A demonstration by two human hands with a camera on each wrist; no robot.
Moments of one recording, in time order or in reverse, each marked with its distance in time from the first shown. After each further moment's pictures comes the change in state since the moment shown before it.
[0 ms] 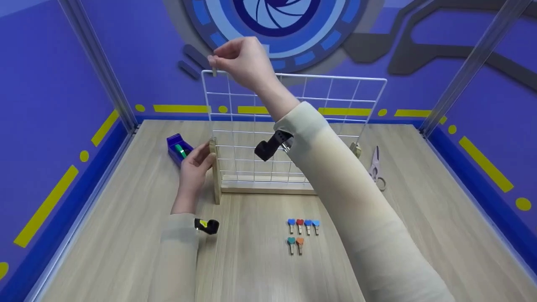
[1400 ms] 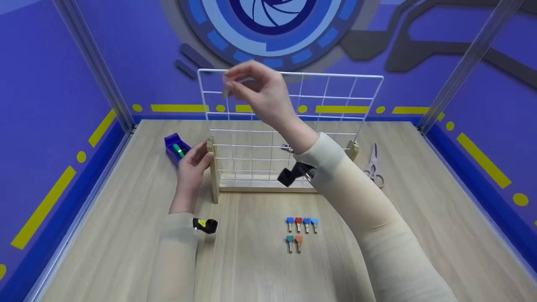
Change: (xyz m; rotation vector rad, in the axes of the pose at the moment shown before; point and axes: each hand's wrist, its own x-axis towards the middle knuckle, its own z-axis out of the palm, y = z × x) left_hand 0.003 0.000 -0.001 0.017 0.003 -0.003; right_hand -0.048 0.057 0.001 0.427 0.054 -0.470
